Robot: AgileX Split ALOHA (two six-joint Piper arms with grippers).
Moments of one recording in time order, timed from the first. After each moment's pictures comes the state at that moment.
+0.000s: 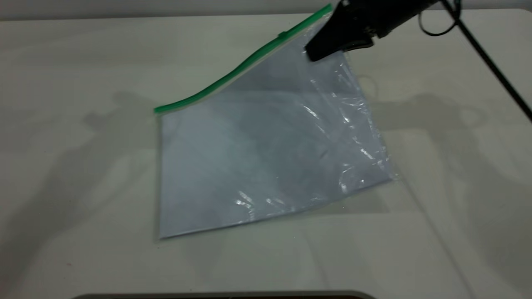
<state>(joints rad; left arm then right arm) -0.24 1.81 -1.19 -0.20 0.35 0.36 0.18 2.38 -1.52 1.20 0.96 -1.29</state>
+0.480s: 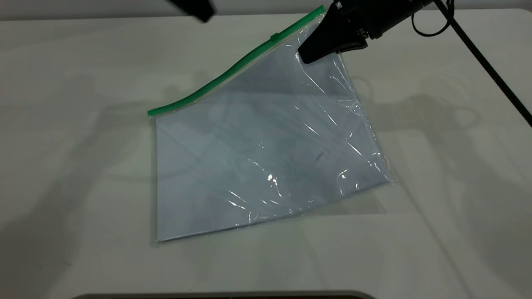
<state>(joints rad) -0.26 2.19 -1.61 -0.74 0.75 1.12 0.19 2.38 -1.52 1.20 0.99 -1.32</state>
